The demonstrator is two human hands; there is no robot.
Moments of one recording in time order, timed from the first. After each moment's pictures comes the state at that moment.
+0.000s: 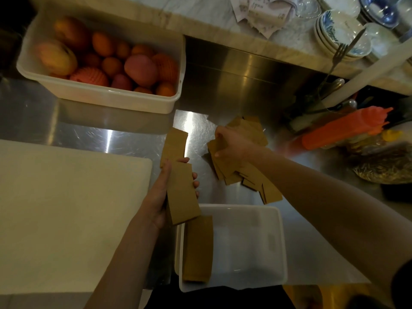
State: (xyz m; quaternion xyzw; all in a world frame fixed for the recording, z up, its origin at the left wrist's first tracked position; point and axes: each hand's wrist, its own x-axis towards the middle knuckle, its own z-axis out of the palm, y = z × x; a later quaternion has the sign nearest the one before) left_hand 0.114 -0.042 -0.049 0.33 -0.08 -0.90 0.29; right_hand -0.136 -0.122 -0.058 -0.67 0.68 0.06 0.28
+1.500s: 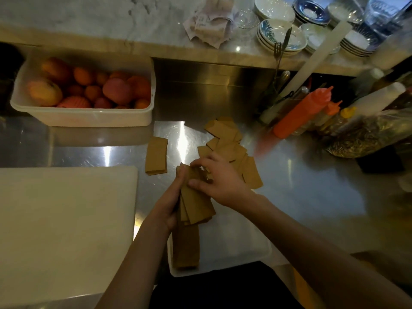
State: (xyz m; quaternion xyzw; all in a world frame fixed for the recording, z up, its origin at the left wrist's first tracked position) left_hand 0.071 0.003 -0.017 0.37 -0.18 -0.89 0.19; right_hand -0.075 0.031 0.036 -0.64 0.69 -0.19 0.29
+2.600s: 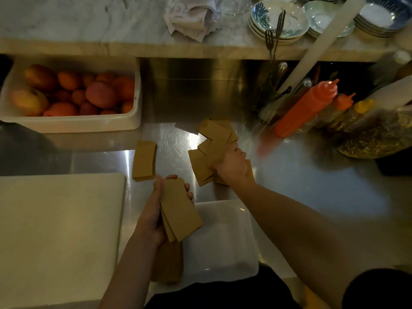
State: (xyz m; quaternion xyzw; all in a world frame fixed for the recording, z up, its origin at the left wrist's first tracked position) left_hand 0.041 0.011 -0.015 0.35 -0.09 -0.88 0.30; right_hand -0.180 -0.028 -0.082 -0.40 0.88 -0.08 0.23
